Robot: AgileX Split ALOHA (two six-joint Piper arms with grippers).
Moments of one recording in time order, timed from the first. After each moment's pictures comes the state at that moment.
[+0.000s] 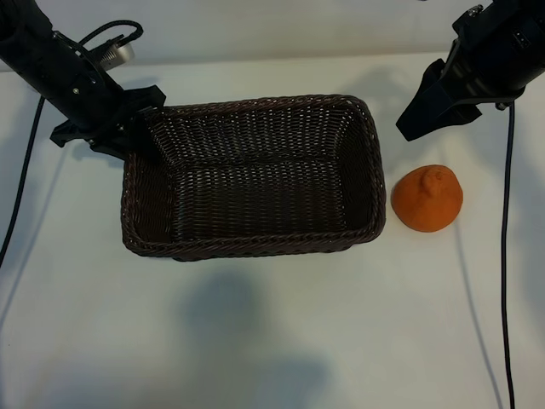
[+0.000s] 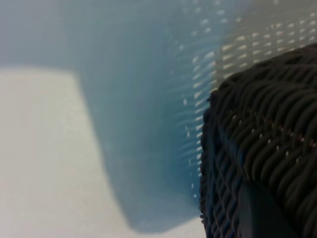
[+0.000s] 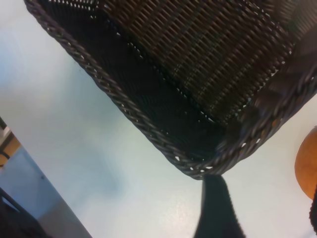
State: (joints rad) left arm -0.02 2.11 -1.59 -0.50 1.16 0.22; right arm 0.11 1.60 -1.43 0.52 1.21 -0.56
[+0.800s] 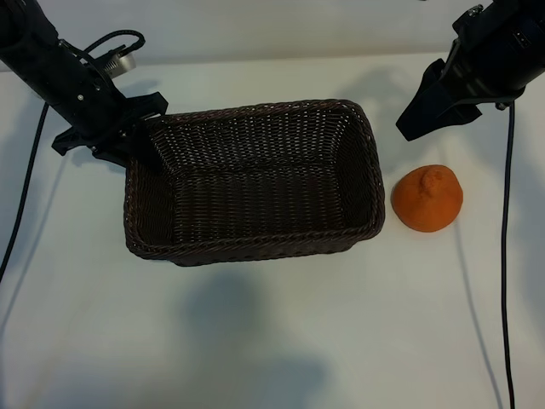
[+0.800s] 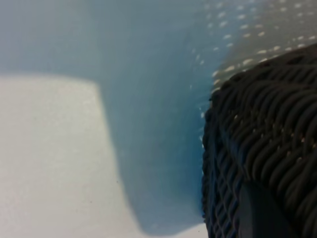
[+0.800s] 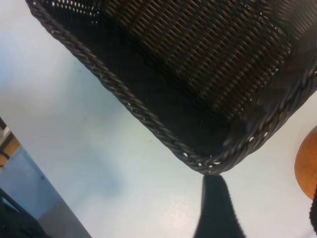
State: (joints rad) left arm -0.02 2.14 -1.59 -0.49 1.16 0.18; right arm 0.11 1.60 -1.43 0.52 1.21 -0.56
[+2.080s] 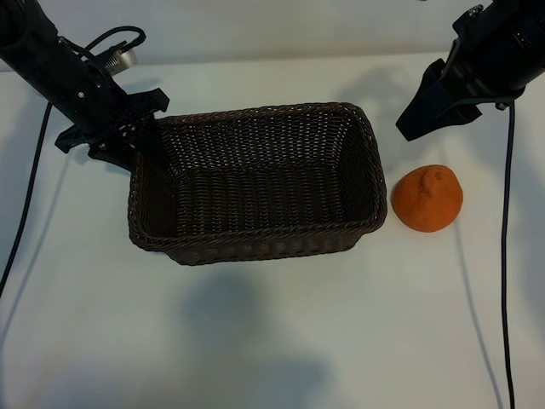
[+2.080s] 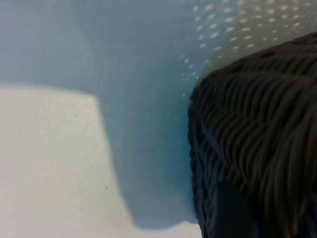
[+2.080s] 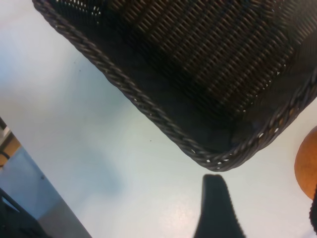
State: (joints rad) left arm -0.02 2.14 -1.60 -0.51 1.16 0.20; right arm 0.11 1.60 -1.43 0.52 1.21 -0.56
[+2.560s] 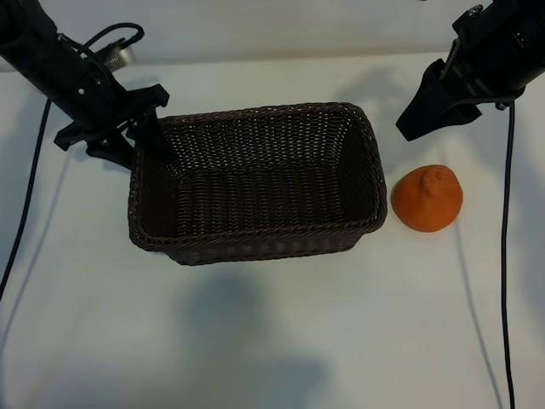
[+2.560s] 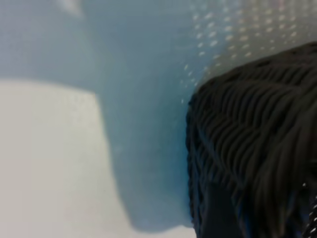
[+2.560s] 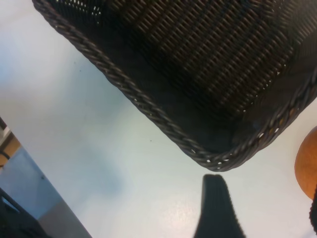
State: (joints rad) left arm -0.02 2.14 -1.62 -0.51 1.16 0.16; right arm 0.11 1.60 -1.43 0.52 1.21 -0.56
